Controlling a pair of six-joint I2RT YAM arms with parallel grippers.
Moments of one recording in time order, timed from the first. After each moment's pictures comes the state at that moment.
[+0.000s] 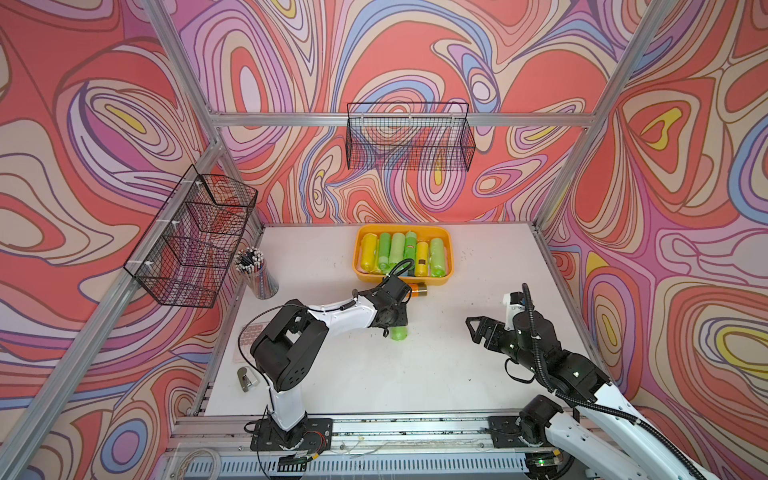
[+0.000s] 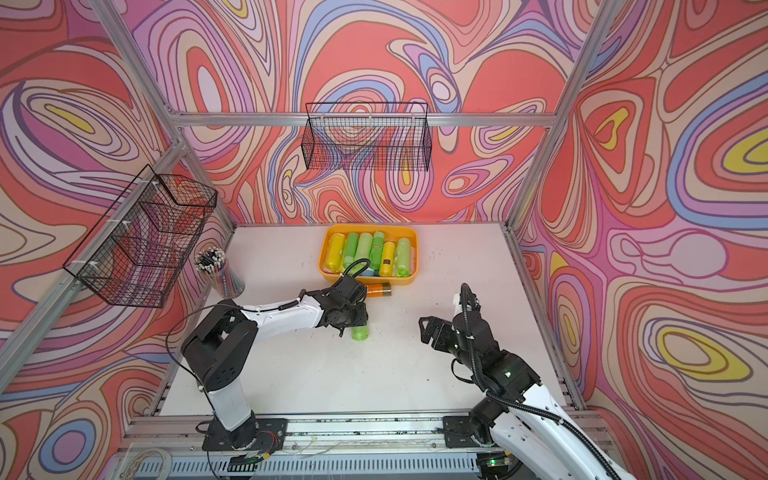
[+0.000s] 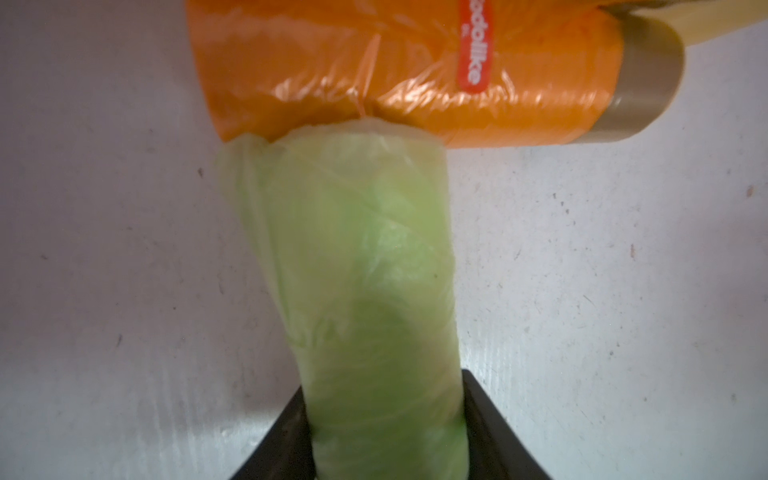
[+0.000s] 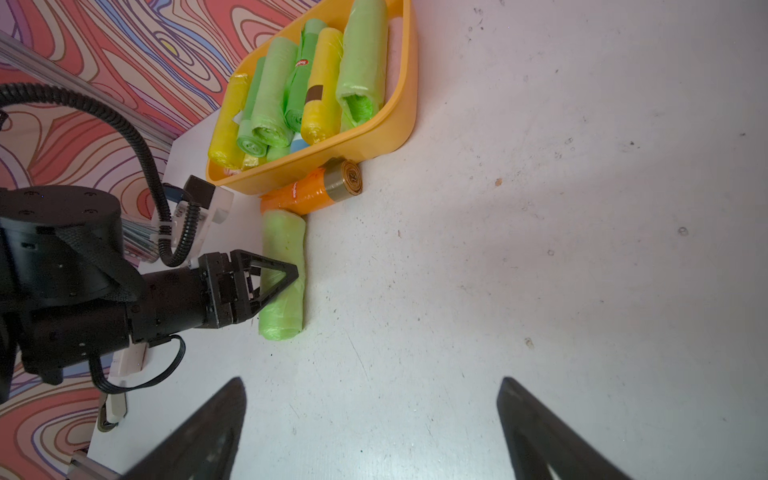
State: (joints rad) left arm -0.73 1.81 1.10 -0.36 -0.03 -0.76; right arm 0.56 0.61 0.60 -0.61 0.10 0.72
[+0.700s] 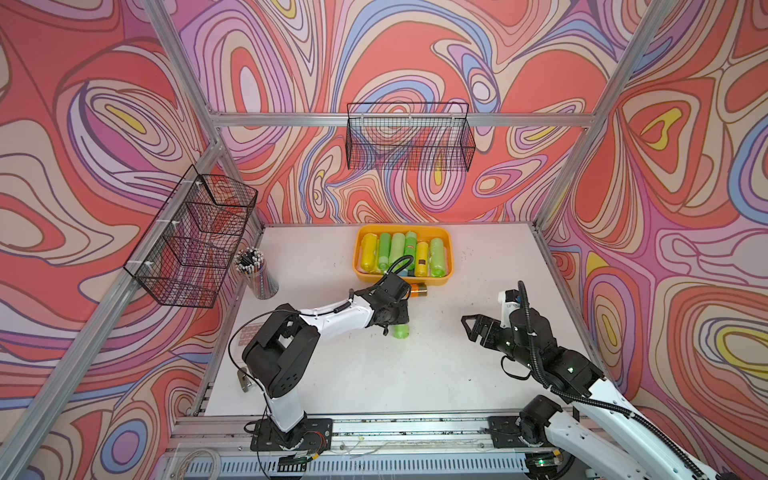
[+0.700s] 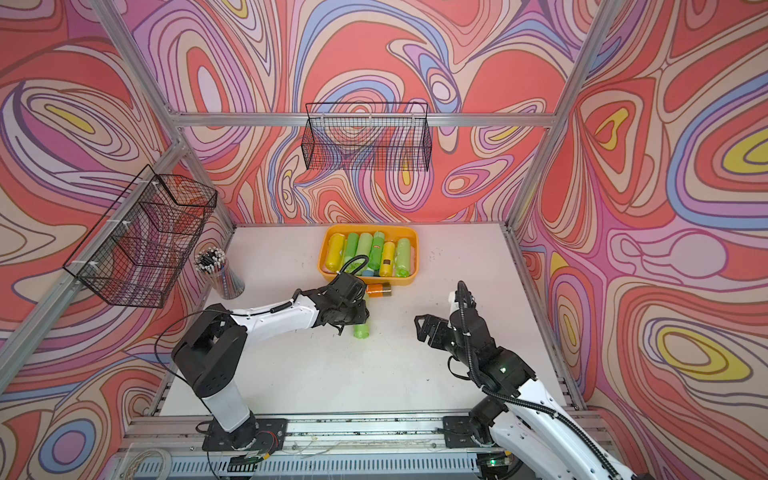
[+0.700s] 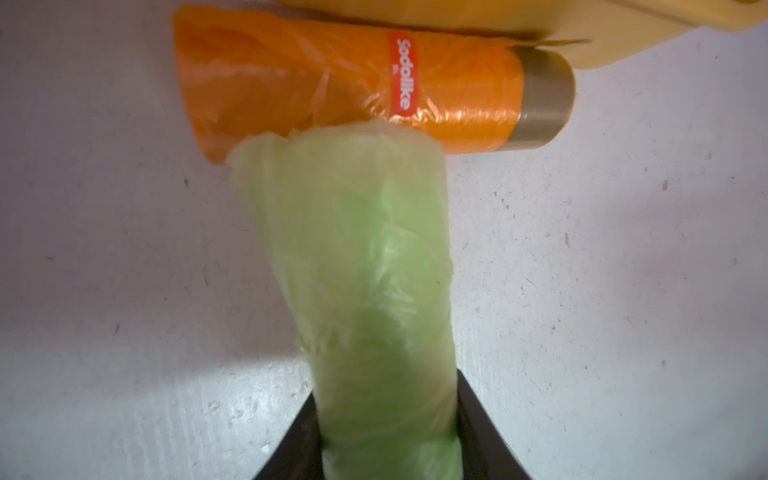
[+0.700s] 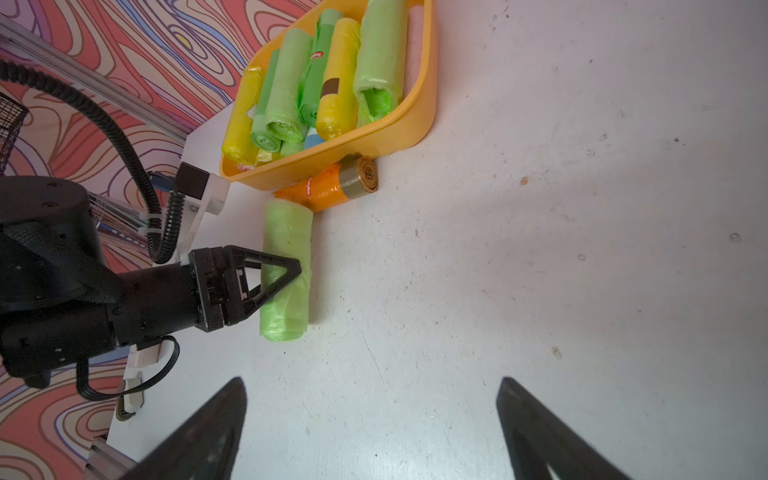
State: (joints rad) left arm -0.73 1.75 1.10 -0.37 -0.01 -0.75; right arm 0.56 0.65 0.60 -0.55 0.06 0.73
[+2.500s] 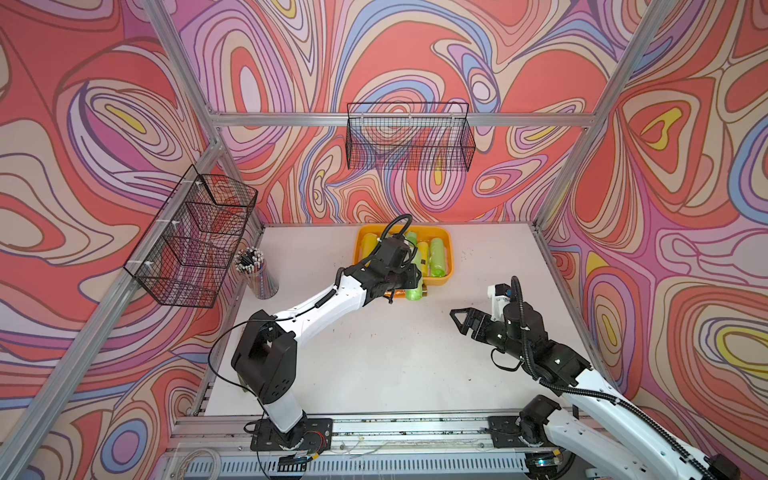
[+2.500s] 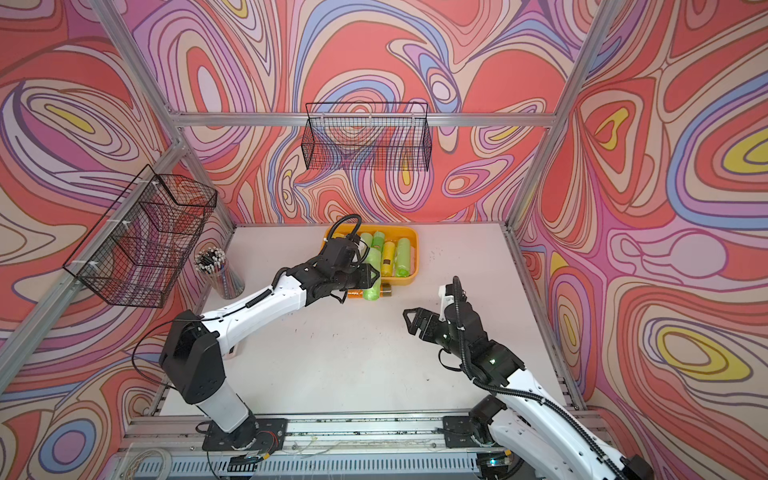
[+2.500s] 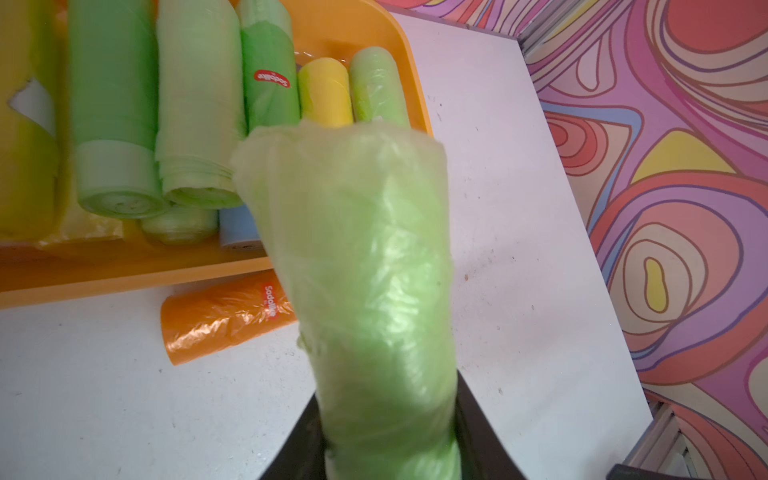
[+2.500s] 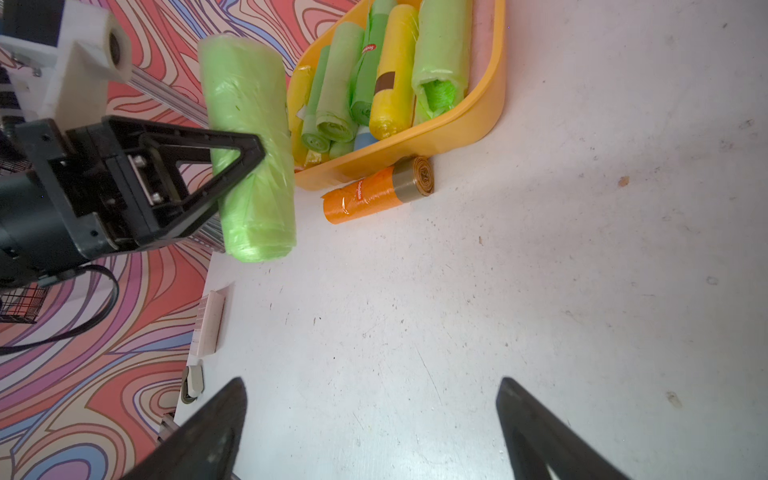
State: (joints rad) left arm -0.67 1.69 1.37 -0.39 0.05 -0.61; right arm 0.56 0.74 0.58 -0.37 -0.05 0.78
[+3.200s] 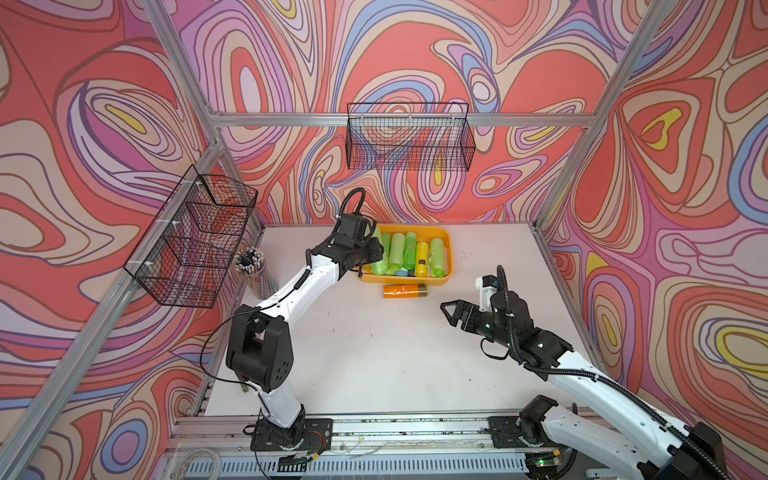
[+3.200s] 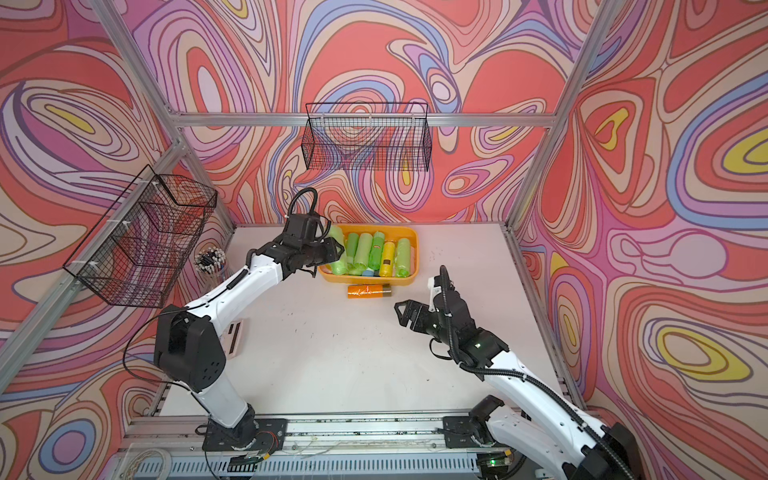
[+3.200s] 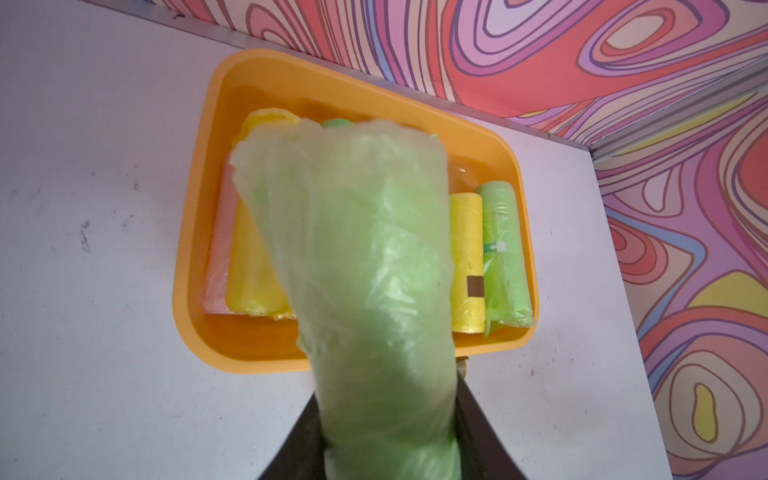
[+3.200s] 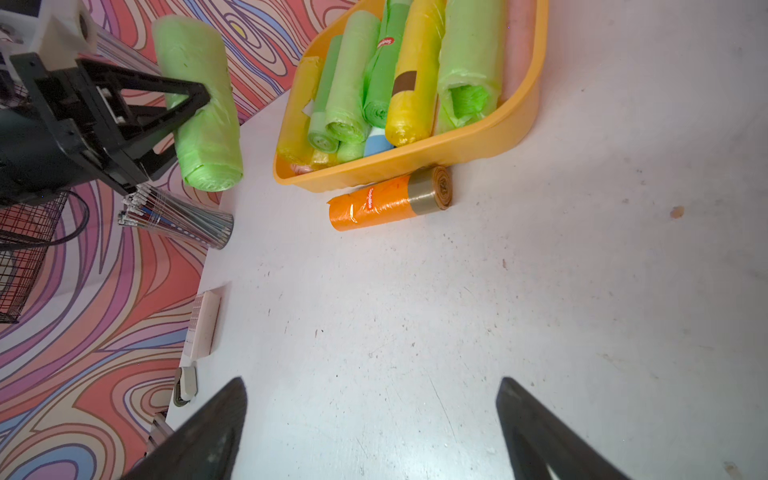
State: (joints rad) left arm -0.40 1.74 1.51 -0.47 0.10 -0.56; right arm 0.56 0.93 0.64 -0.25 -0.08 0.73
